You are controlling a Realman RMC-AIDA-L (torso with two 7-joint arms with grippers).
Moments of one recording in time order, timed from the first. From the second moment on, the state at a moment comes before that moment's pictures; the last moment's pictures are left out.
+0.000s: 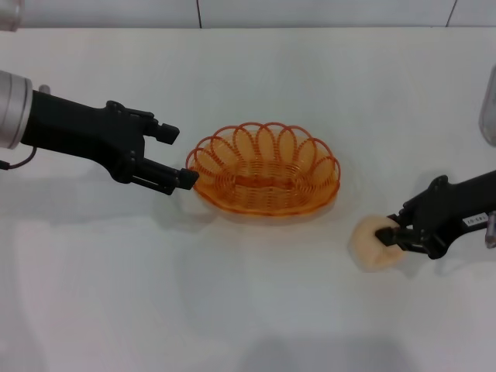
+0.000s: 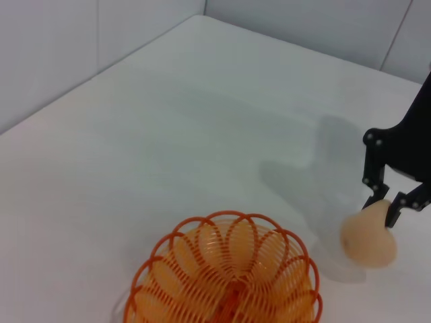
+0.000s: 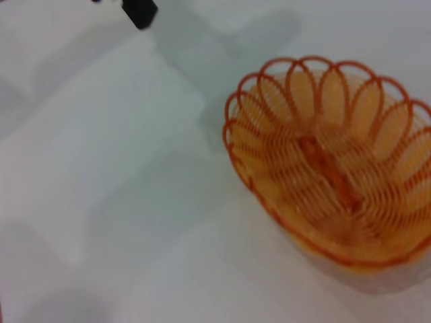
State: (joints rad) left arm -0.60 -2.05 0.87 1.14 2.23 1.77 -1.84; right arm 0.35 2.01 -1.44 -1.48 -2.20 -1.51 2.19
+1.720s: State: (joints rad) left arm -0.60 -2.05 0.87 1.14 2.21 1.76 -1.83; right arm 0.61 2.02 -1.65 -1.32 -2.12 -1.10 2.26
